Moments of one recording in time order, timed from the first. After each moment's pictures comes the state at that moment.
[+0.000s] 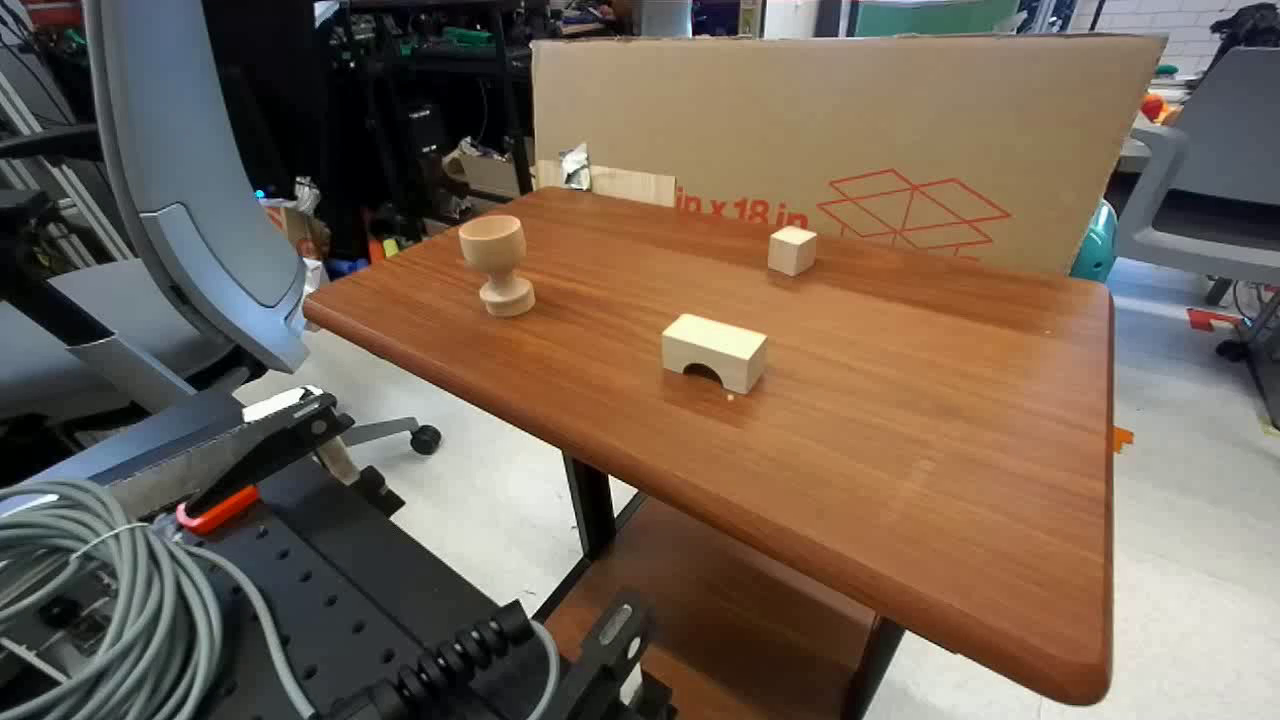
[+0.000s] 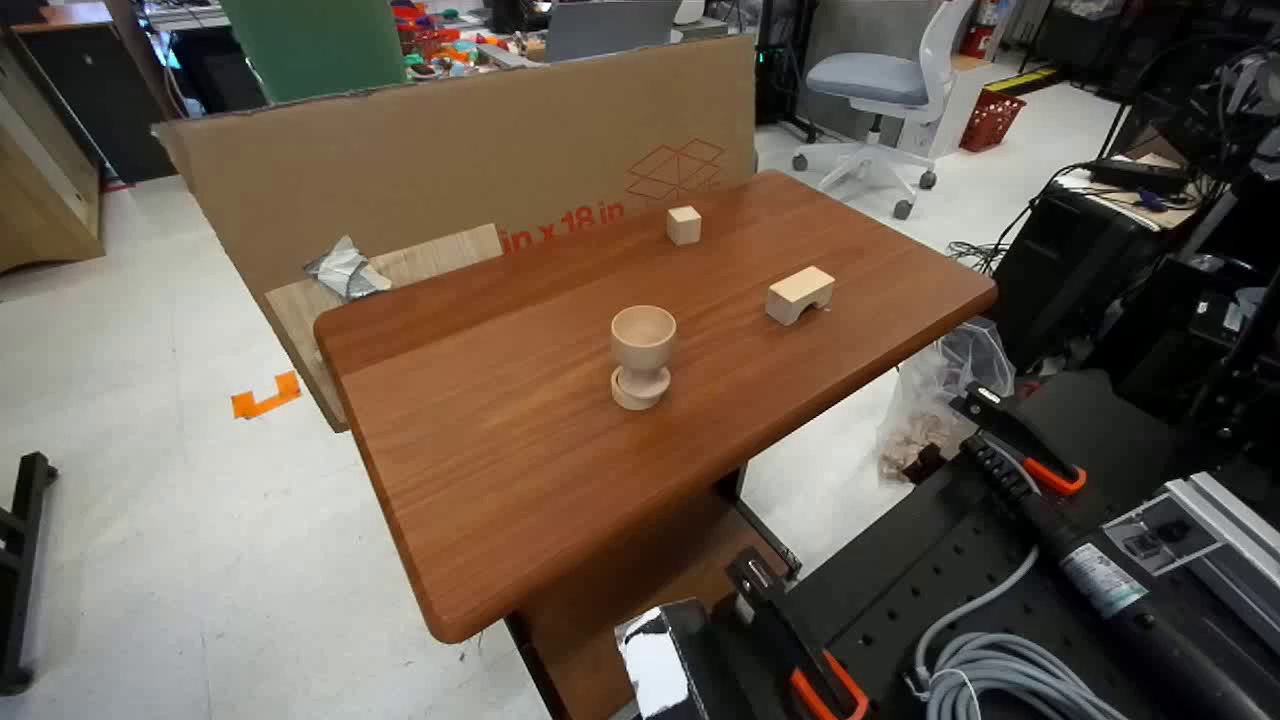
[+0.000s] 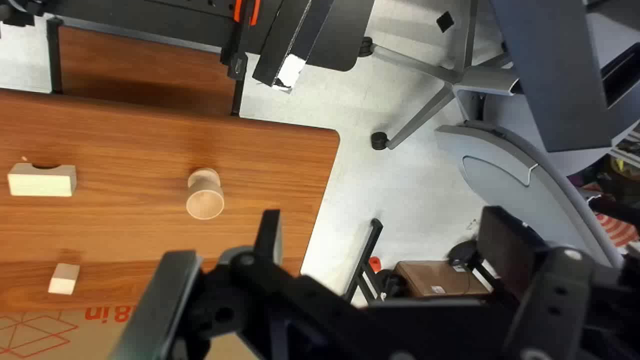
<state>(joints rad) 0.27 -0.89 0.01 -2.68 0.30 2.00 -0.11</state>
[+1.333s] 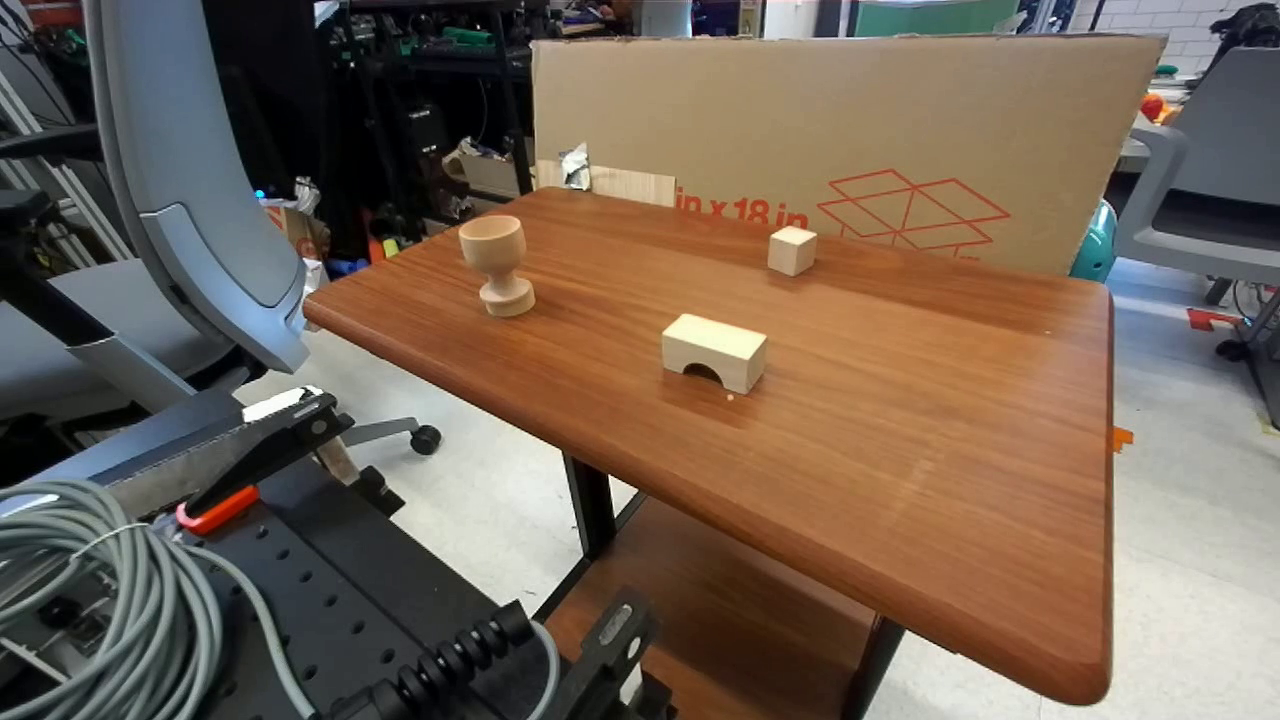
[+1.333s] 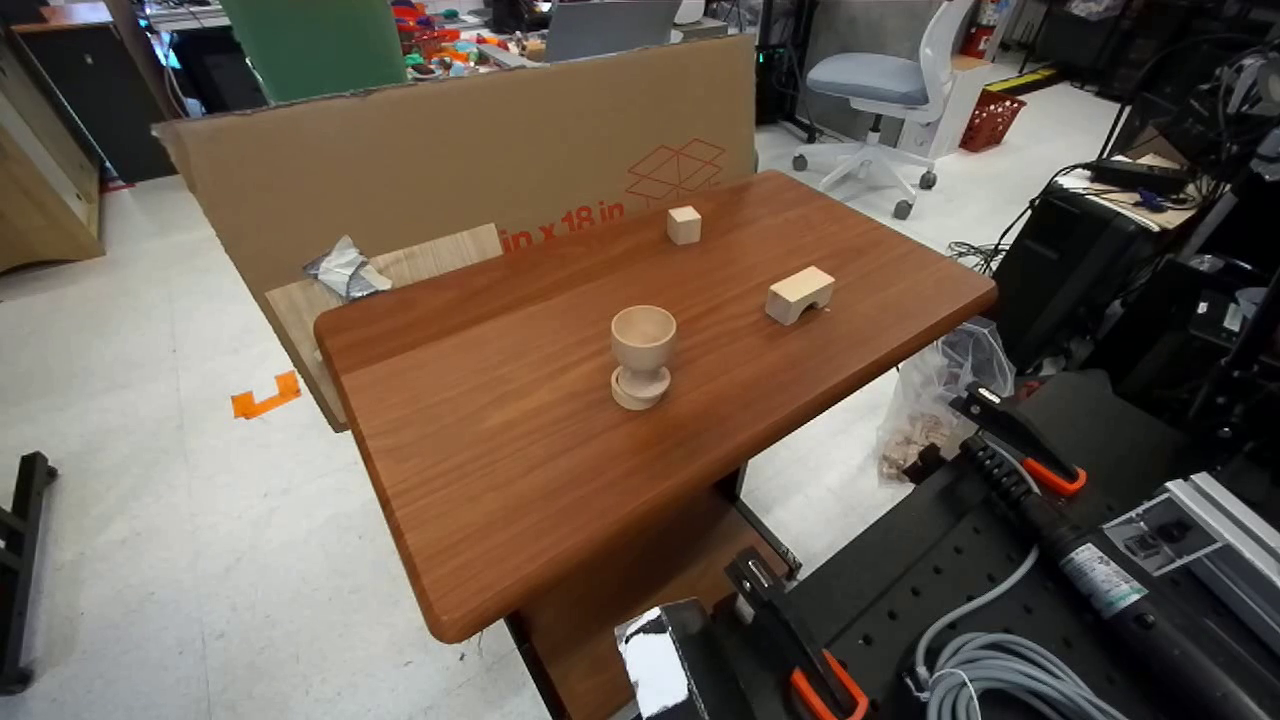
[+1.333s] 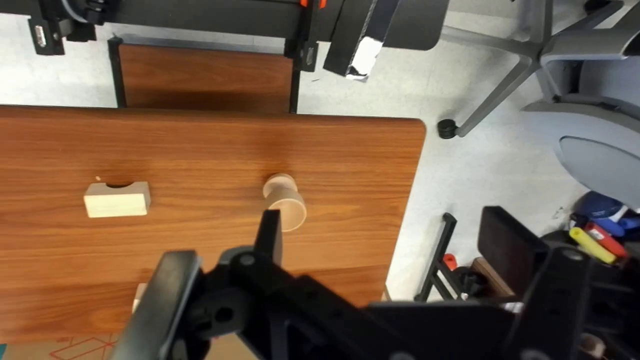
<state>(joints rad) 0.17 -0.73 0.05 -2.76 0.25 2.23 -0.09</state>
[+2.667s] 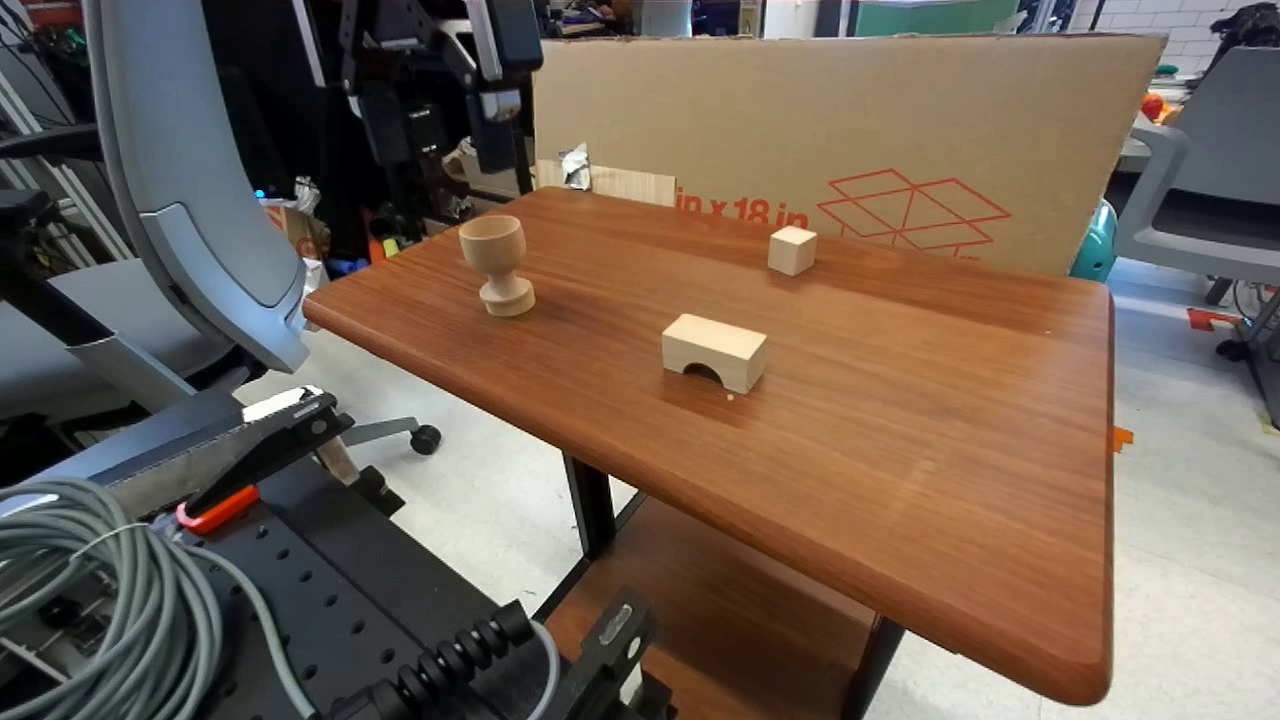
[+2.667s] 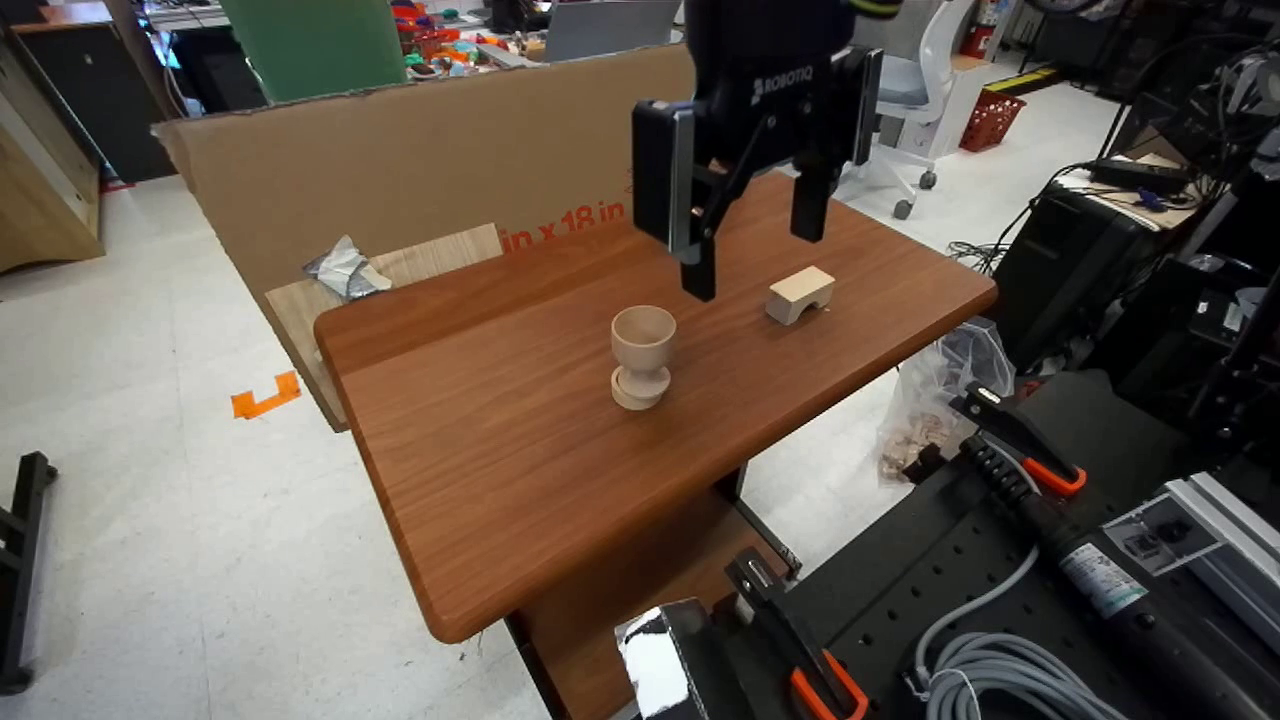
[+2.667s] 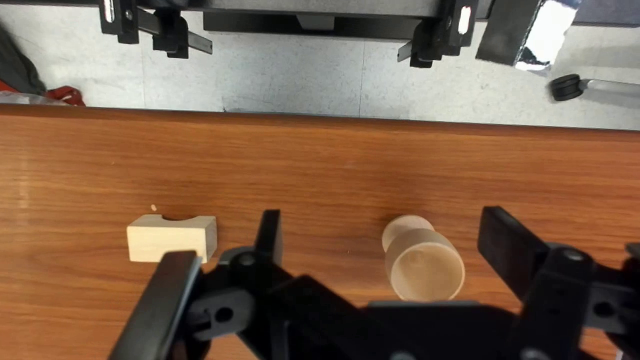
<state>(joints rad) 0.03 0.02 0.15 -2.42 -0.08 2.35 0.15</state>
